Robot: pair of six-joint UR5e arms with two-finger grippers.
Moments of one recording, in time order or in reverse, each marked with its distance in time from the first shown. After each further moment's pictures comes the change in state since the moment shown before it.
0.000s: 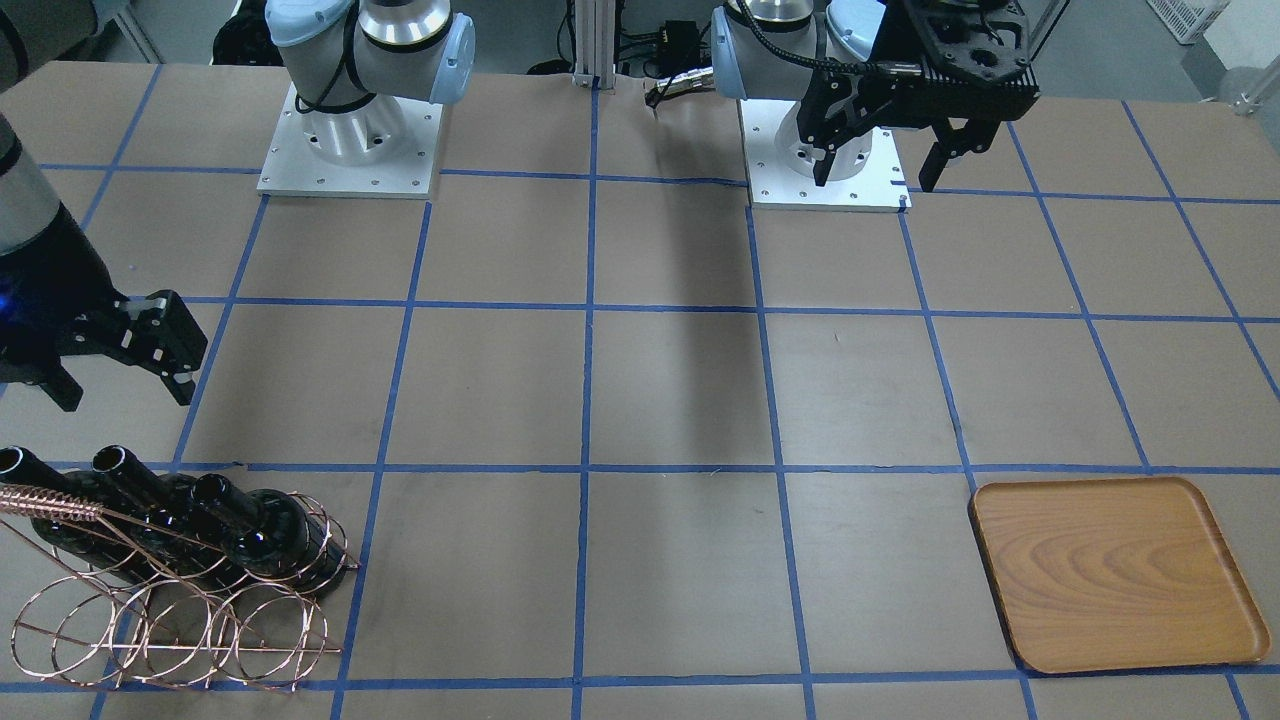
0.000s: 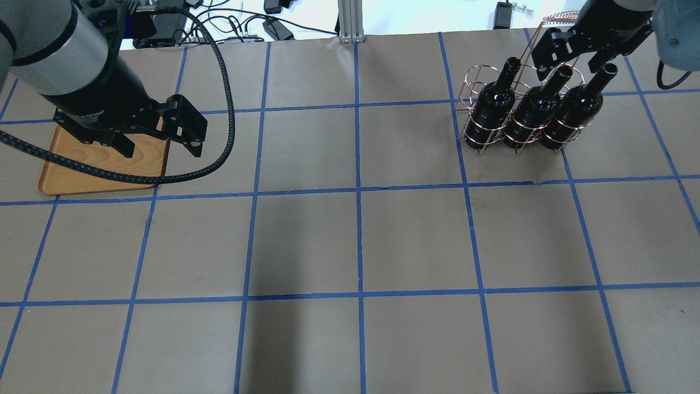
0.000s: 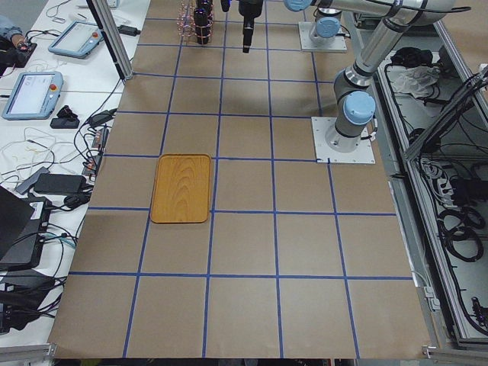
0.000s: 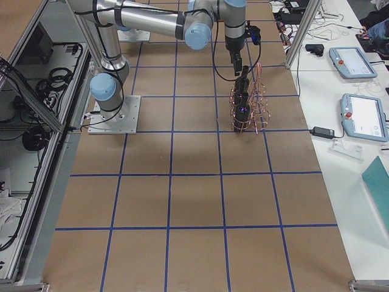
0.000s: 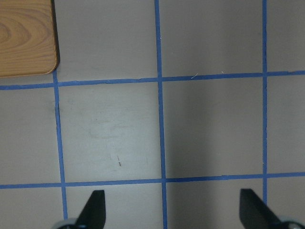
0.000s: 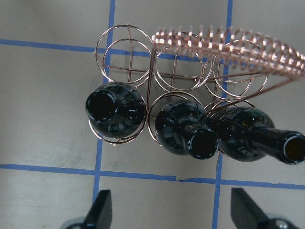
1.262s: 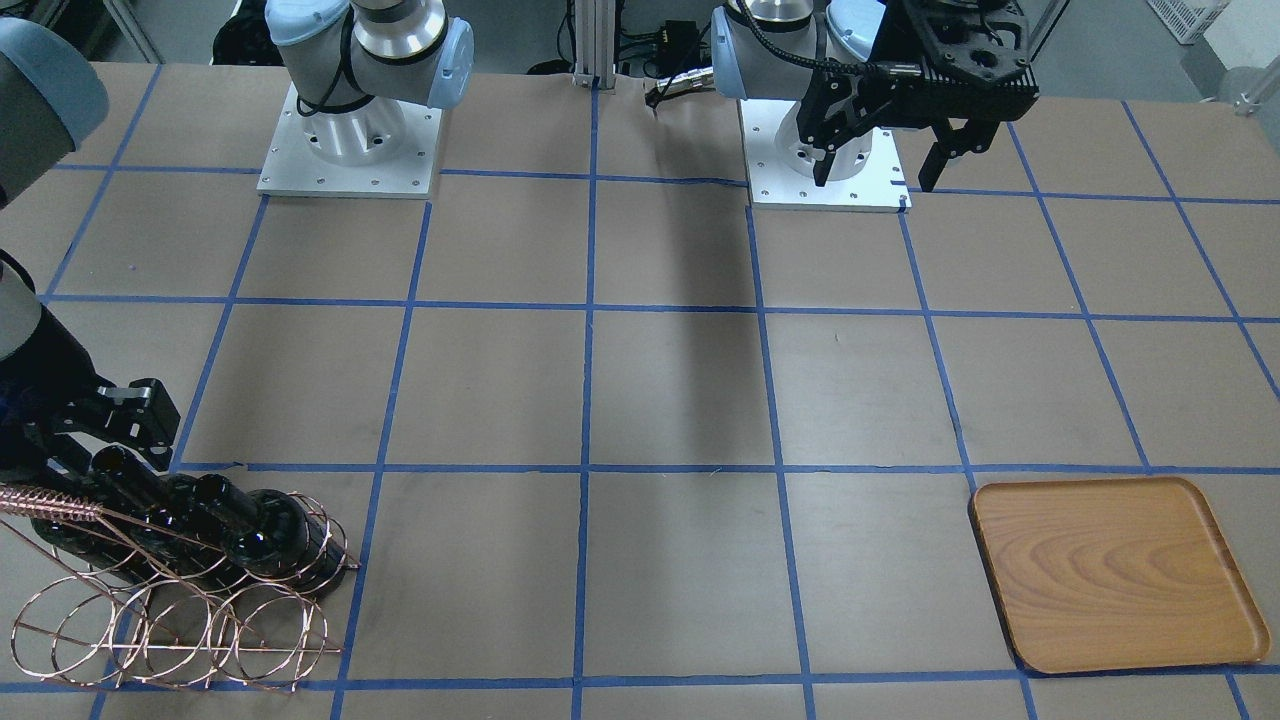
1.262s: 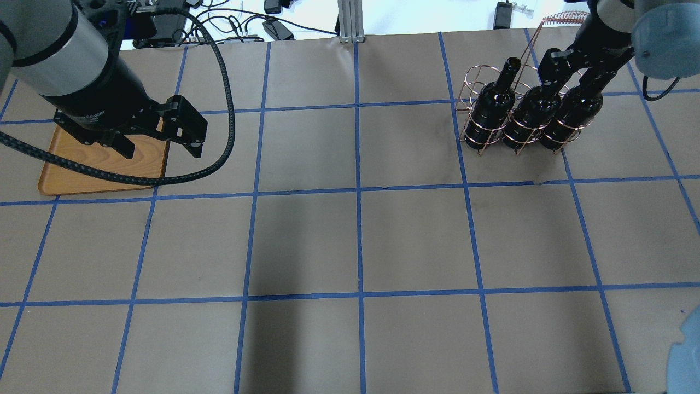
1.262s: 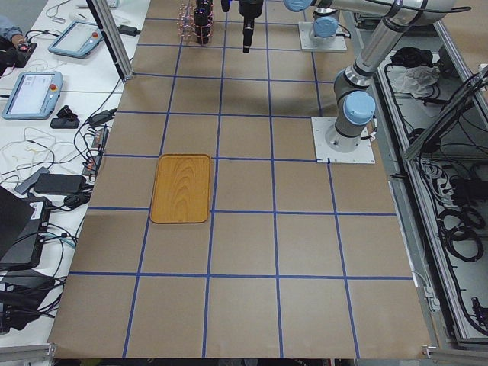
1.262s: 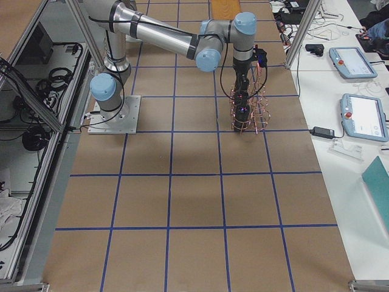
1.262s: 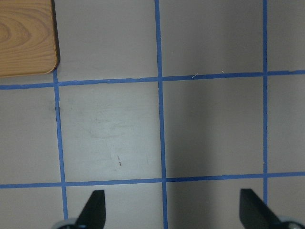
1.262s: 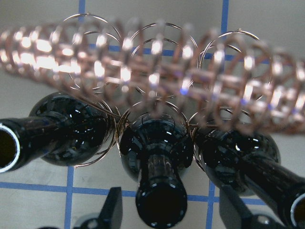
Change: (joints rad) left arm 0.000 0.000 -0.002 0.001 -0.001 -0.002; right arm -0.048 0.103 0.008 -0.049 0.012 -0.038
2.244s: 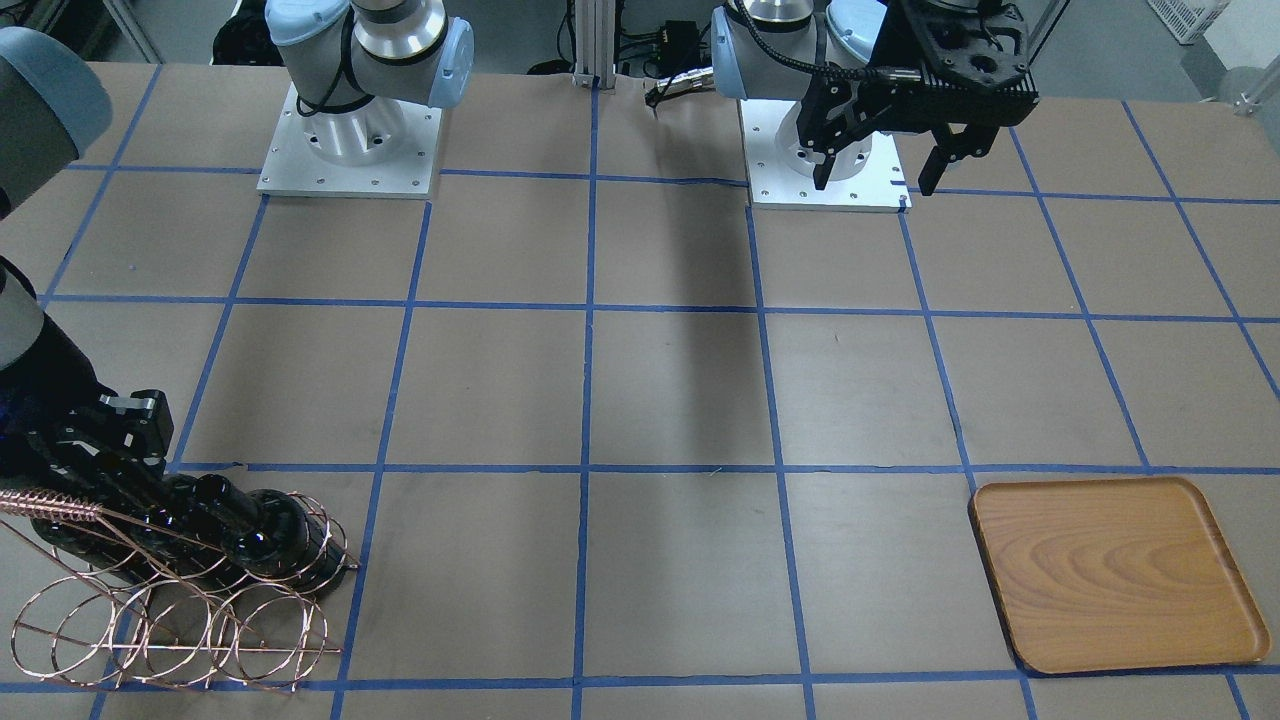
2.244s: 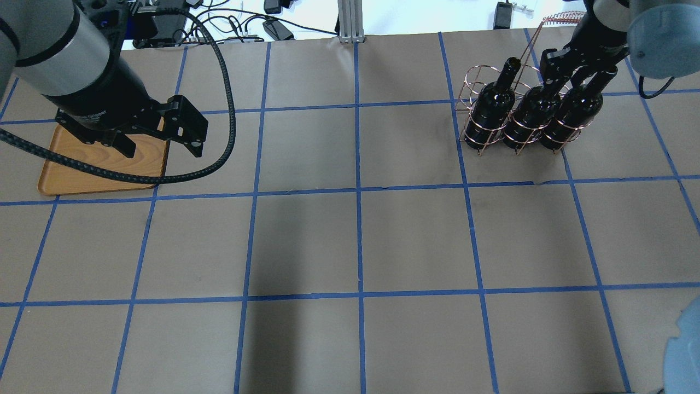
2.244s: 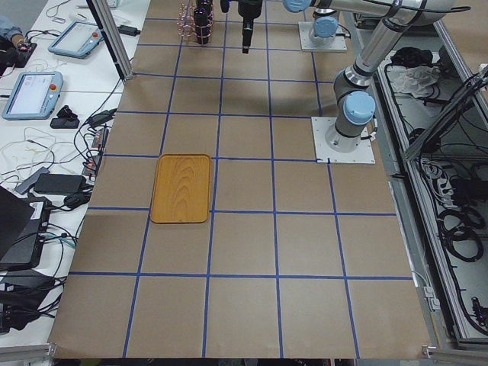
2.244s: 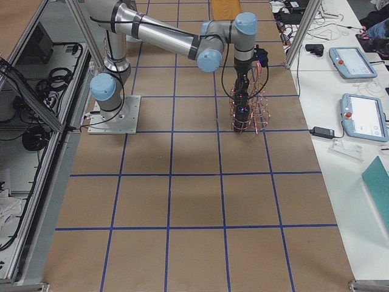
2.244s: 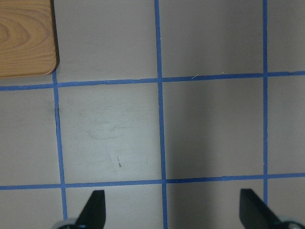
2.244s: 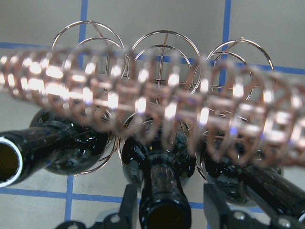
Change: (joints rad) left arm 0.001 -0.003 -0.002 0.004 0.000 0.005; right arm 0.006 0.011 -0.008 -0.021 0.003 -0.002
